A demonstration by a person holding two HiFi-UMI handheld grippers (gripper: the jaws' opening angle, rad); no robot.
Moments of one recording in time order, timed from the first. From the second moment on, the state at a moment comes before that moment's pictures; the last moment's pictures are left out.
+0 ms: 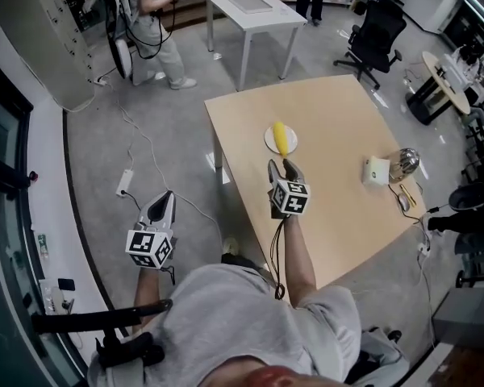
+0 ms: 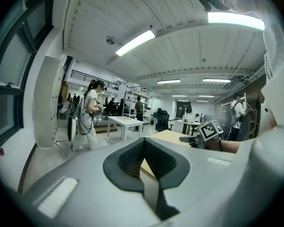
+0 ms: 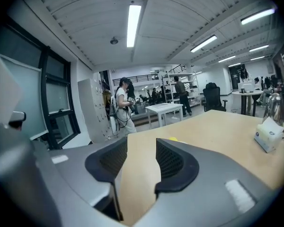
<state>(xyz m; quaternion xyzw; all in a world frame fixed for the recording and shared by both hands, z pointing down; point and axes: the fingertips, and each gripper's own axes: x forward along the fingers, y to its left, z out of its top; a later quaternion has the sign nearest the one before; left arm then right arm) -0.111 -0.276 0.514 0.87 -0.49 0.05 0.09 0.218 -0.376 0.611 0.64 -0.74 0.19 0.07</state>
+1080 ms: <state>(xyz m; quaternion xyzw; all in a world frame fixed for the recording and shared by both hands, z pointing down) -0.151 -0.133 0.500 0.90 -0.43 0.04 0.06 0.133 -0.142 0.513 0.66 -0.75 0.10 -0.01</state>
